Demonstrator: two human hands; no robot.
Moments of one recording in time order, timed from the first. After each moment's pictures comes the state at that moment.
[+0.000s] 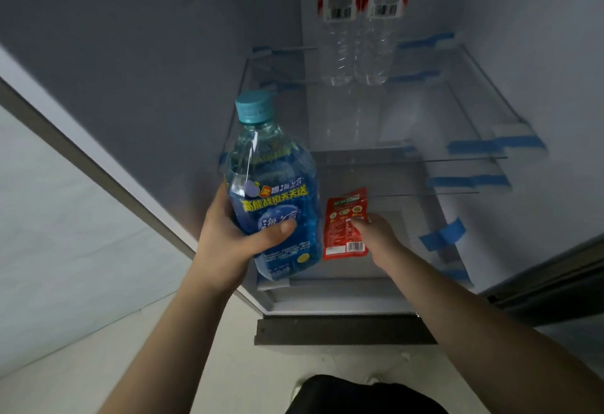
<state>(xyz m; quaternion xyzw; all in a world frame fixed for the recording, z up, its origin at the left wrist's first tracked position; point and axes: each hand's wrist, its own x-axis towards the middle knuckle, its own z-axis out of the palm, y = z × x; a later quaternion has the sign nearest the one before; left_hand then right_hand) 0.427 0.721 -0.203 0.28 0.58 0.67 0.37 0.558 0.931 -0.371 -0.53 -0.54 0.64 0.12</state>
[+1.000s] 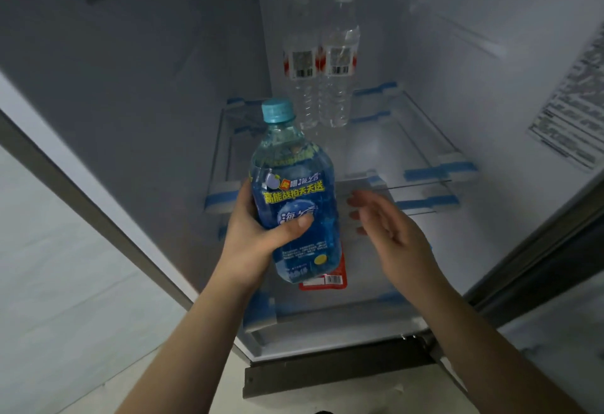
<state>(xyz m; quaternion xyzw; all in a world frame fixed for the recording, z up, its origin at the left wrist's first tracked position) 0.437 0.767 -0.184 0.35 0.52 0.68 0.37 0.626 0.860 -0.195 -0.33 -0.73 0.49 0.34</state>
